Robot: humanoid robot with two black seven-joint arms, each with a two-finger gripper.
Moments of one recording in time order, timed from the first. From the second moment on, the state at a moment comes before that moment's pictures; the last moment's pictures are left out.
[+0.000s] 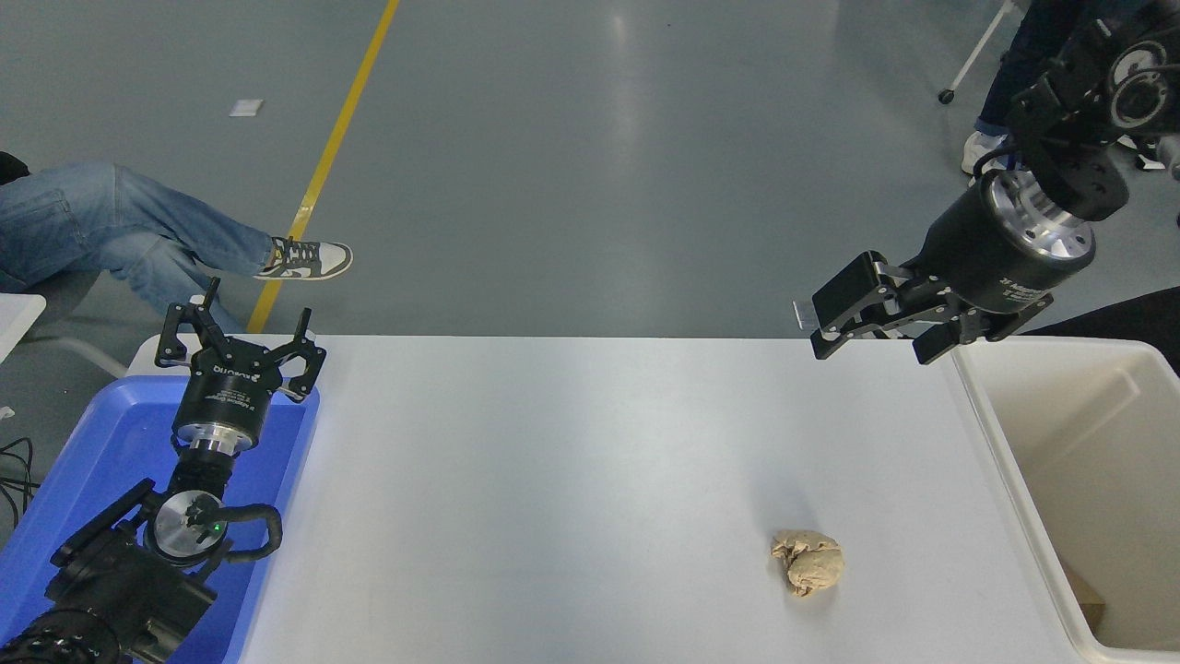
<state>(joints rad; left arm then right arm) -0.52 0.23 -1.01 -0.46 -0.12 -0.69 -0.39 2.28 -0.50 -1.12 1.47 -0.22 0.79 -0.04</state>
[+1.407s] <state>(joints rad) -0.52 0.23 -1.01 -0.46 -0.12 -0.69 -0.39 1.42 -0.38 -0.77 1.05 -0.53 0.76 -0.04</state>
